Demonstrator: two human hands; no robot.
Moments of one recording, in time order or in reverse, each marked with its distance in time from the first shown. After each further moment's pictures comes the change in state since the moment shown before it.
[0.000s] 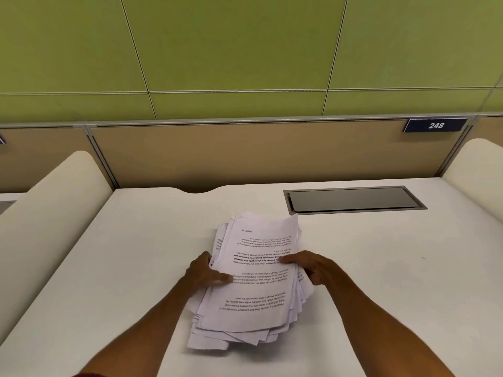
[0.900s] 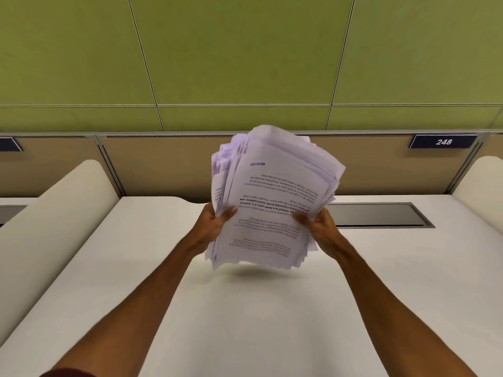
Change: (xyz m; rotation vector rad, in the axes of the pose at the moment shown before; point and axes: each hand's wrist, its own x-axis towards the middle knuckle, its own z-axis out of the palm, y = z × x) left_hand -0.012 0.116 -0.063 -0.686 0.066 0.513; right_hand -0.035 -0.088 -0.021 -0.063 0.065 -0.904
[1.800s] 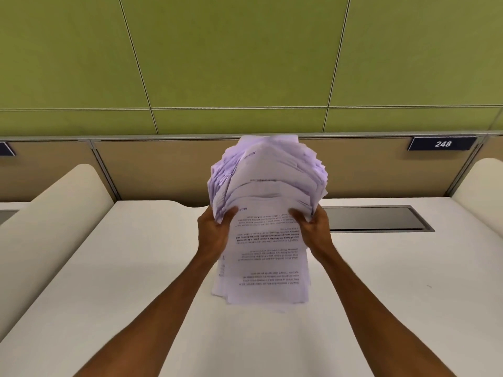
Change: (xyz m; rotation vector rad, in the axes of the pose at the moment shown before) left_hand 0.006 -0.012 0.040 0.069 0.412 0.287; right_hand 0.014 0.007 0.010 -0.152 0.287 -0.190
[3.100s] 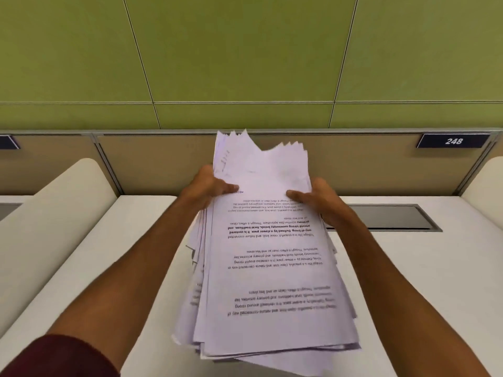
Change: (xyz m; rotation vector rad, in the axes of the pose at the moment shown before) left_hand 0.092 0.058 -0.007 0.263 -0.248 -0.398; right_hand 0.052 -0.057 -0.004 -0.160 -0.308 0.249
